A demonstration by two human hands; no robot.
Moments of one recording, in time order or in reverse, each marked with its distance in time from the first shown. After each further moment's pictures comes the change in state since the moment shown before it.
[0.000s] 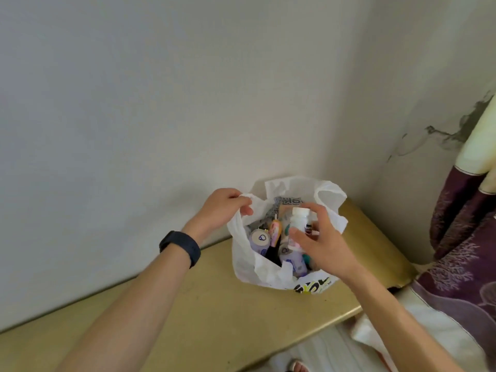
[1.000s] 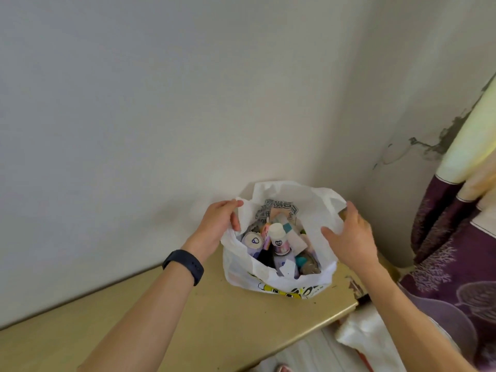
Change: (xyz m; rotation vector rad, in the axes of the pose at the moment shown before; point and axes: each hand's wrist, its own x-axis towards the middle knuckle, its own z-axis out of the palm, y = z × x) left_hand -0.002 -0.032 0.020 -0.536 0.051 -0.146; right_hand 0.028 0.050 -0.038 -0.652 0.349 0.204
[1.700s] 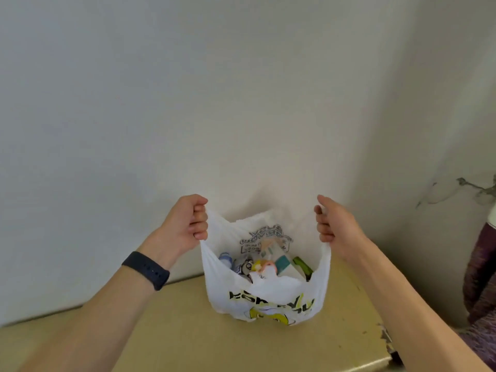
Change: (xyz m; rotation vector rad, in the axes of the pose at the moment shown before) left_hand -0.063 0.081 -0.085 -0.461 0.184 -0.161; right_hand 0.018 -0.126 -0.051 1.076 -0.468 0.170
